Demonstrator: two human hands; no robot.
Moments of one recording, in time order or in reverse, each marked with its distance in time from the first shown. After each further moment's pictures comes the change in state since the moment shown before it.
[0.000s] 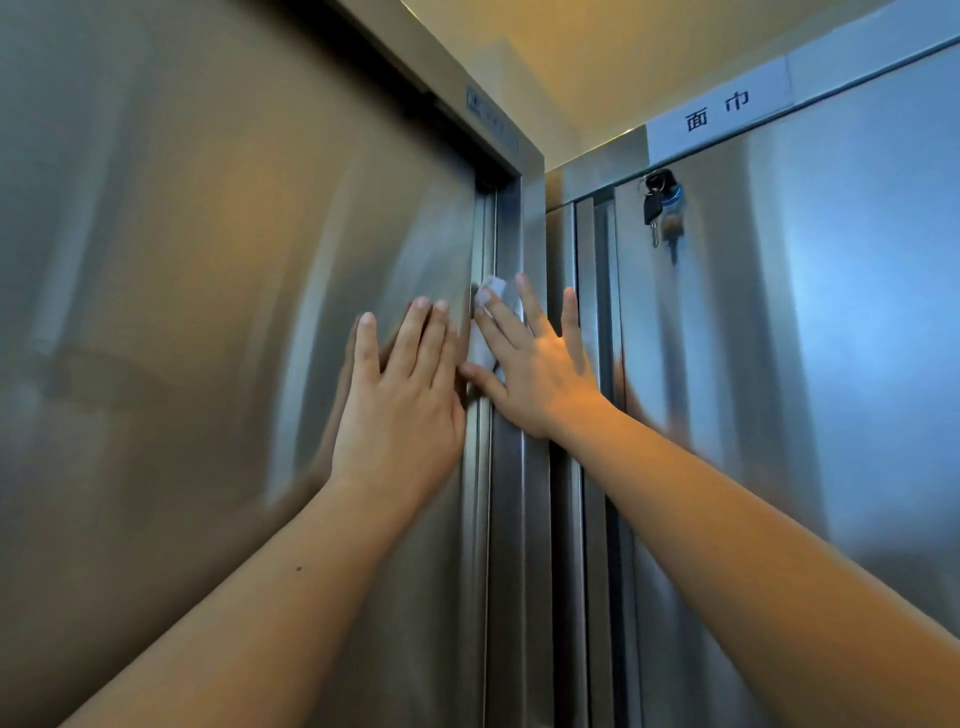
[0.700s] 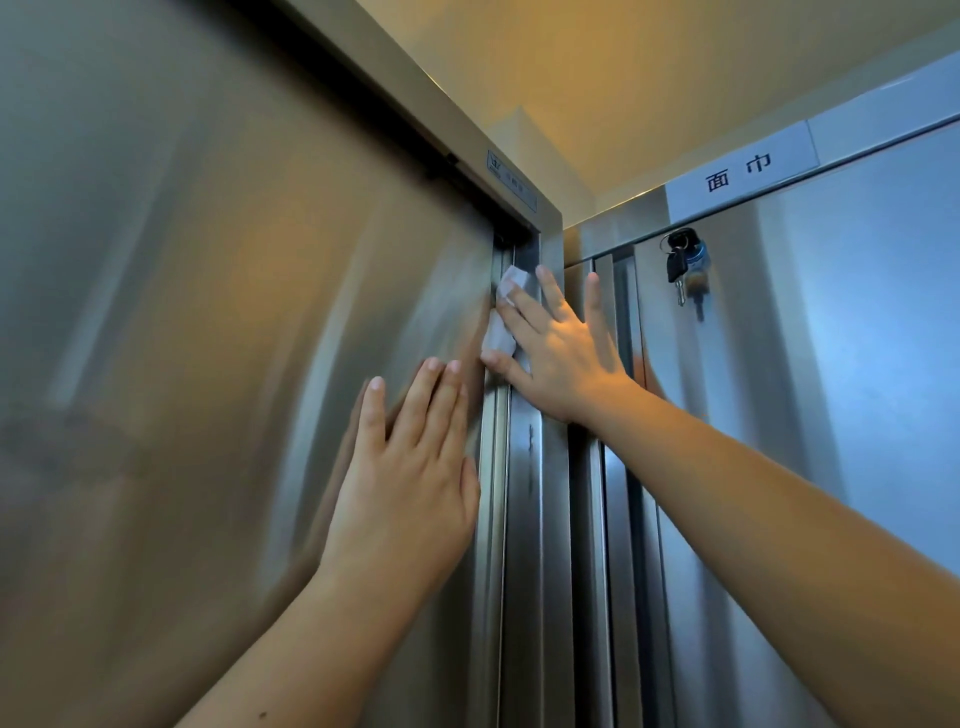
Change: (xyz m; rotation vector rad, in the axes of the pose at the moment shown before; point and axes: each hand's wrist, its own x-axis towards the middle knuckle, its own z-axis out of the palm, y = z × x) left_hand -0.004 -0.001 0.001 -0.001 0.048 -0.002; right_hand 0.056 0.033 -0.009 -0.058 0.117 -0.038
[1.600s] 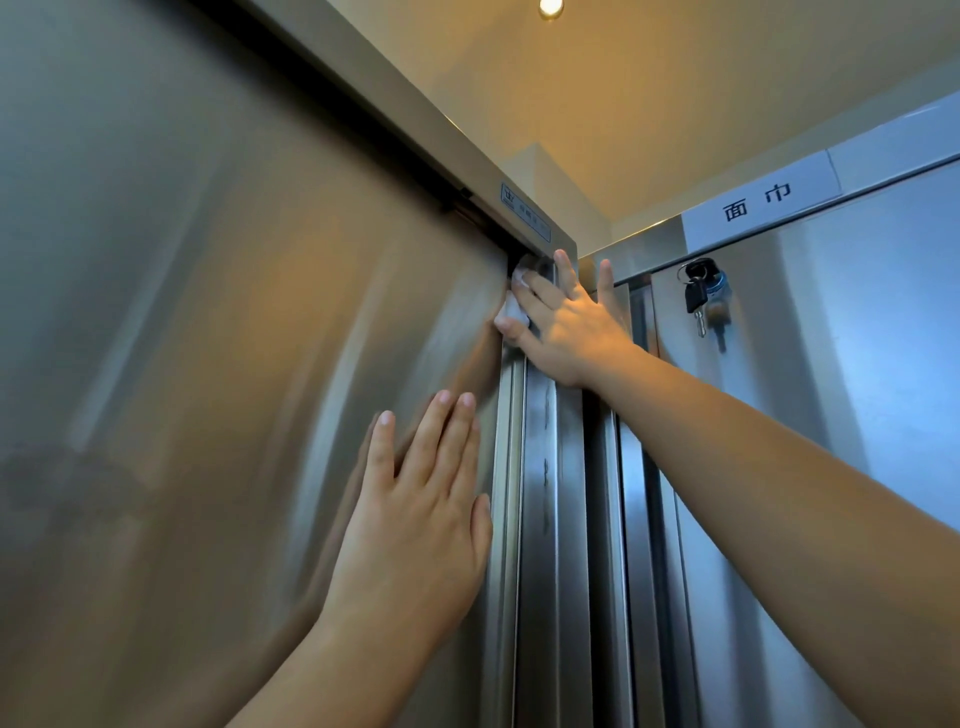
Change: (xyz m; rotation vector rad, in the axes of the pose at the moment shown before) left_hand 0.003 0.001 -0.003 -0.032 0.004 -0.014; right_hand 0.048 0.022 -0.010 0.107 -0.113 0.081
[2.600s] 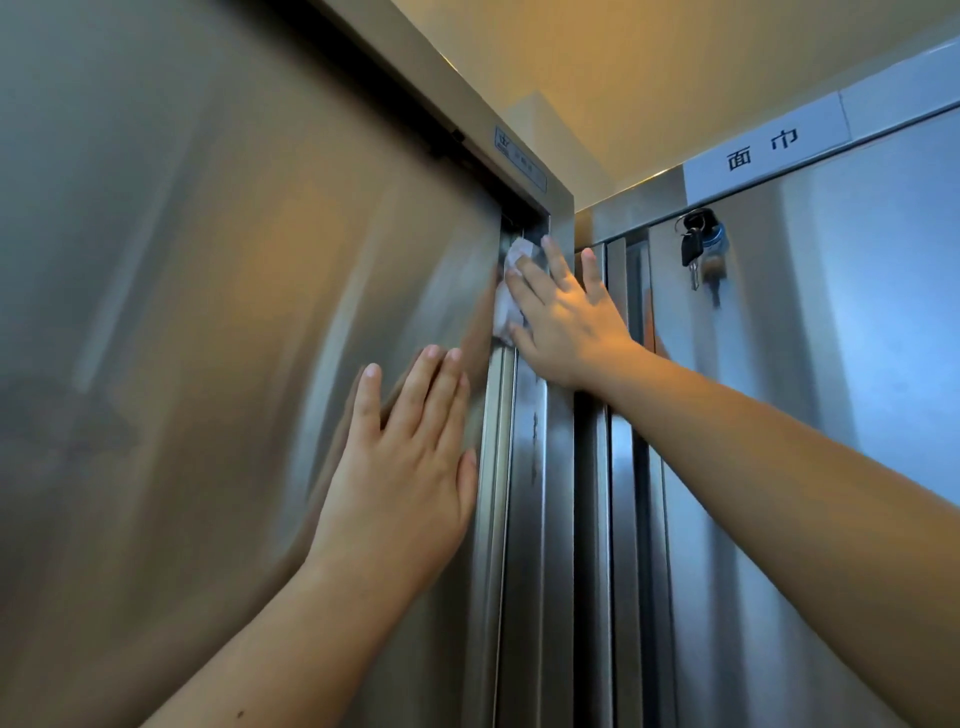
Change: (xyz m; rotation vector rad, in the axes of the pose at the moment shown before) left_hand -0.006 0.001 0.000 0.140 -0.015 0.014; right_hand -0.033 -0.008 0.011 -0.120 0.004 -0.082
